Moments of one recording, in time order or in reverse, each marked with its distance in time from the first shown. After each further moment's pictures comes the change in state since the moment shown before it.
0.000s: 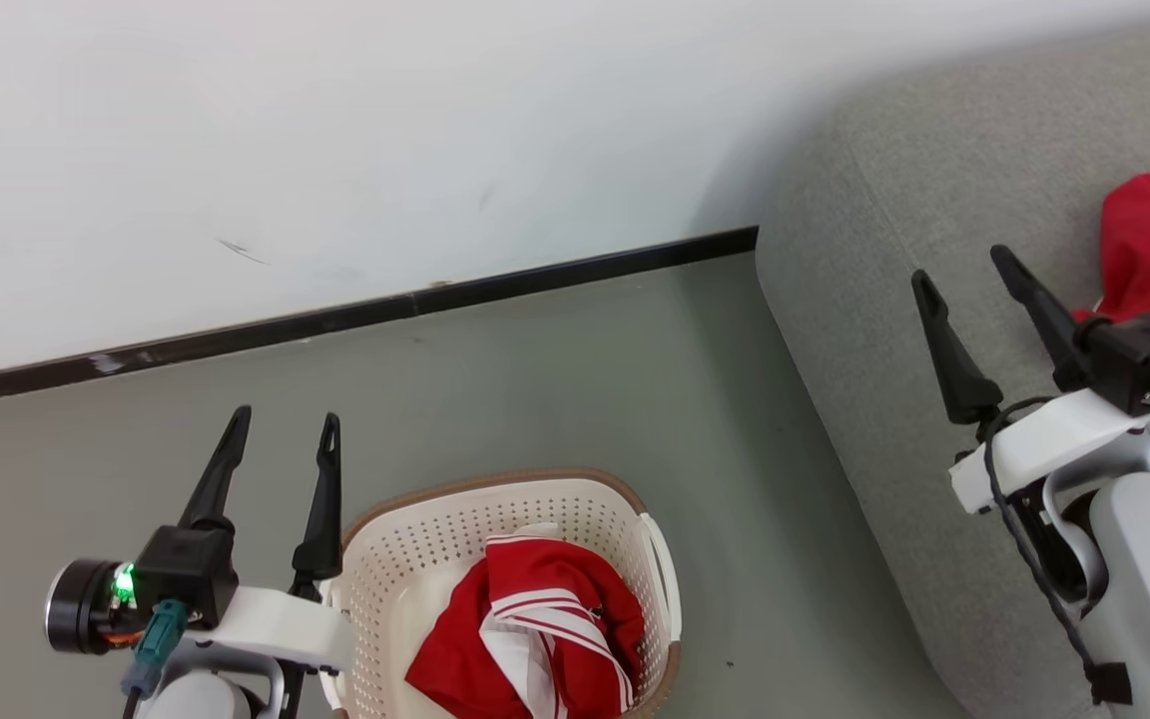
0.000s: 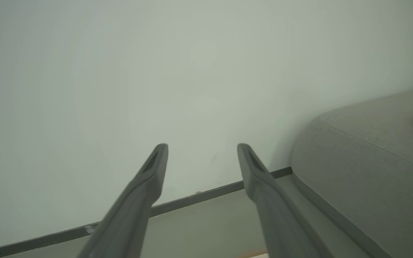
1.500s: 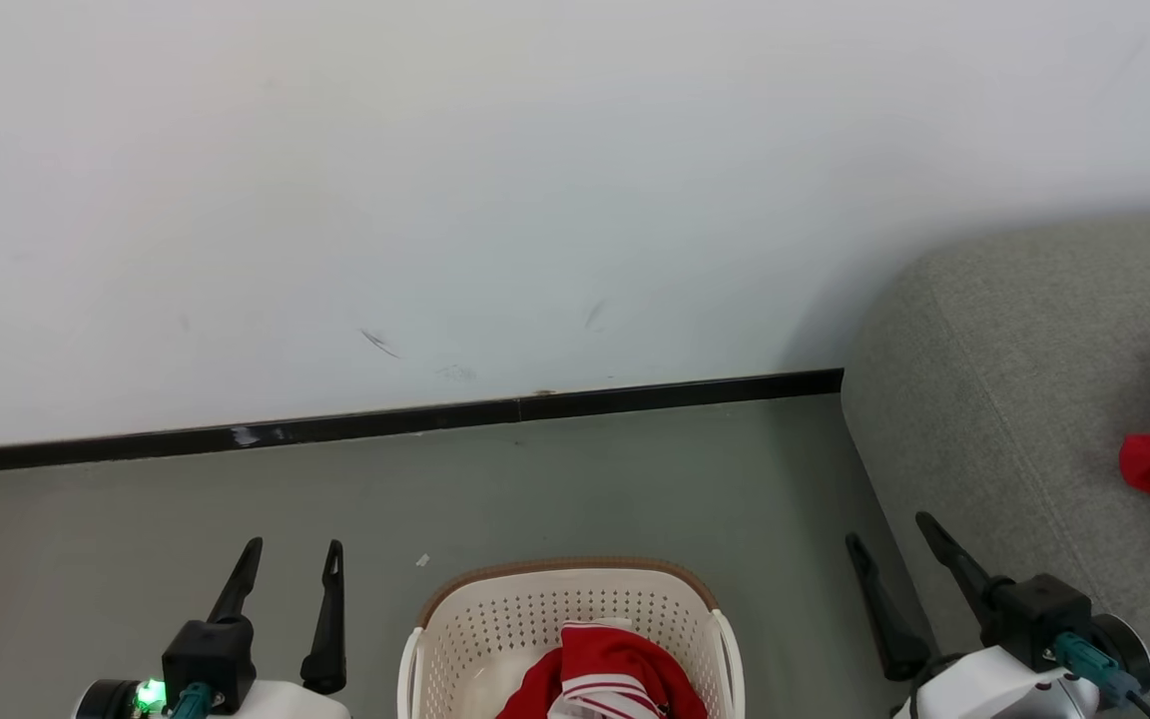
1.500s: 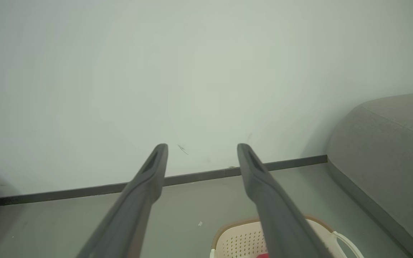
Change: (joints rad) left arm 0.131 -0.039 0.007 0.138 -0.013 -0.002 -0.002; right arm 0.432 0.179 -0.081 -0.110 -0.164 0.000 0.000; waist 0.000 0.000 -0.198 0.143
